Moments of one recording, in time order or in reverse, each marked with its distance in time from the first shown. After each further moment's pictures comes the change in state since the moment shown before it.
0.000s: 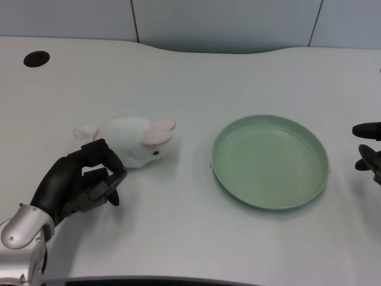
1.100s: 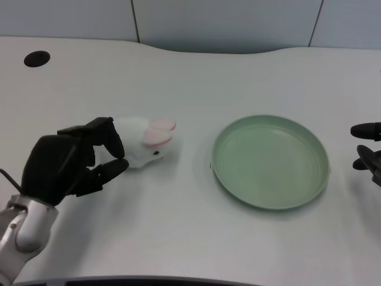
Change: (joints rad) left arm 0.003 0.185 -0.225 -0.192 0.881 -0.232 0.964; right arm 0.001 0.005 0.004 -0.001 -0.005 -0.006 -0.003
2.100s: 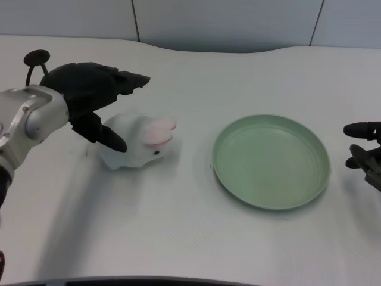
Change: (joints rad) left arm -0.524 0.068 -0.276 0.207 -0.074 0.210 -0.754; right arm 0.016 0.025 0.011 -0.043 -0.007 0.008 -0.018
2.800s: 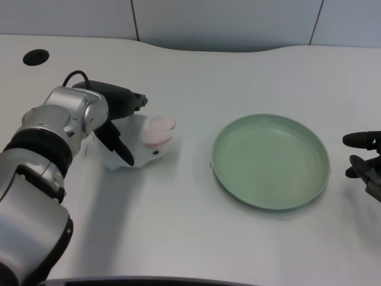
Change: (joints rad) left arm -0.205 -0.223 -0.216 0.430 0.091 0.255 0.001; right arm 0.081 0.003 0.007 -0.090 -0.002 0.001 0.007
